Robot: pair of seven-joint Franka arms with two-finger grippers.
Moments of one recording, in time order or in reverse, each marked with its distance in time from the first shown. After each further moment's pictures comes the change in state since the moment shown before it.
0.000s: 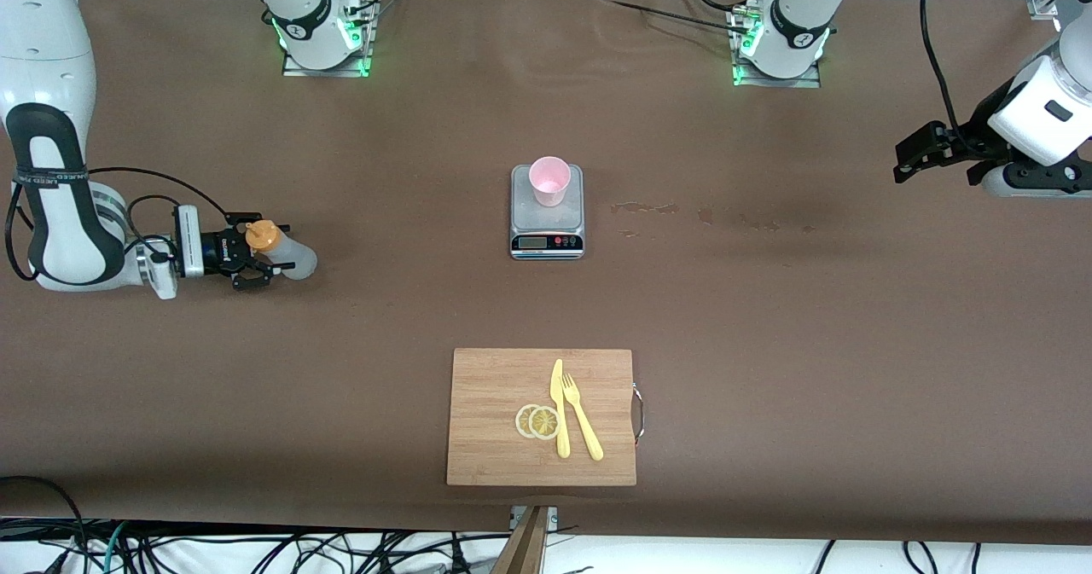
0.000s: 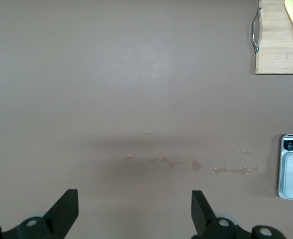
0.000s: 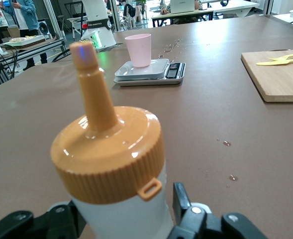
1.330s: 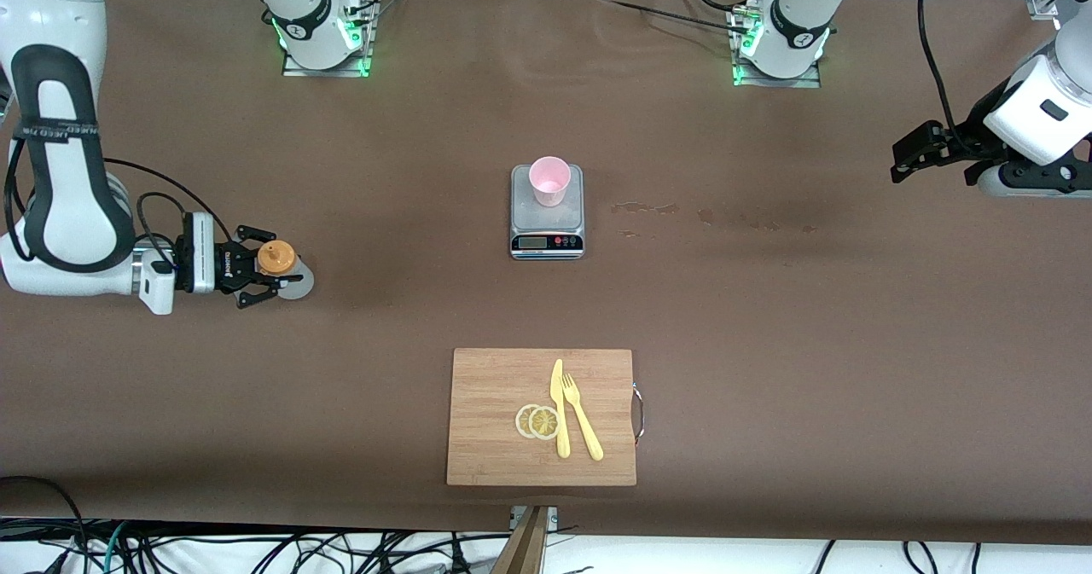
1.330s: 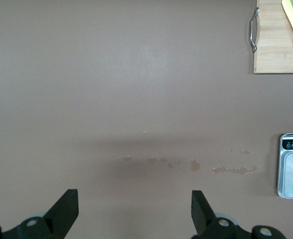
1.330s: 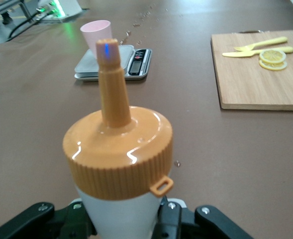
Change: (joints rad) left arm 0.000 0.002 -0.008 0.003 0.000 0.000 0.000; right arm 0.232 -0.207 -0.049 -0.011 -0.021 0.208 0.315
